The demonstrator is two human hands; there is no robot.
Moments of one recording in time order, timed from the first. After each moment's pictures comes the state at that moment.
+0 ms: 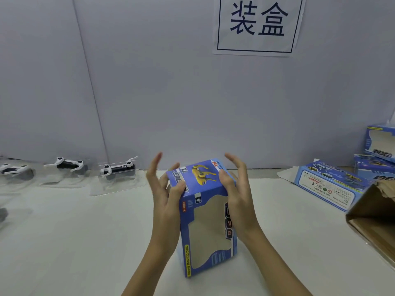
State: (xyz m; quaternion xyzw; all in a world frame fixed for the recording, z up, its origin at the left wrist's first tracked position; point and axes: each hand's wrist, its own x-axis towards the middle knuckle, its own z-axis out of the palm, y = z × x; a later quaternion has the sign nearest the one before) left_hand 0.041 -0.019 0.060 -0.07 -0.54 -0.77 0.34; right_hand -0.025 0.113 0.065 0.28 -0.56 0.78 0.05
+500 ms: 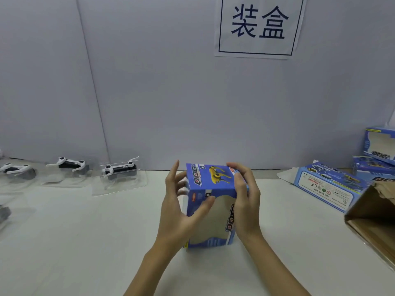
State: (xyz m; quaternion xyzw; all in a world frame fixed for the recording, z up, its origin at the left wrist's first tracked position) left_hand 0.038 -0.021 0.043 -0.08 -0.72 -0.57 0.38; right_hand -0.031 0.116 0.051 0.23 -0.58 0.76 0.18
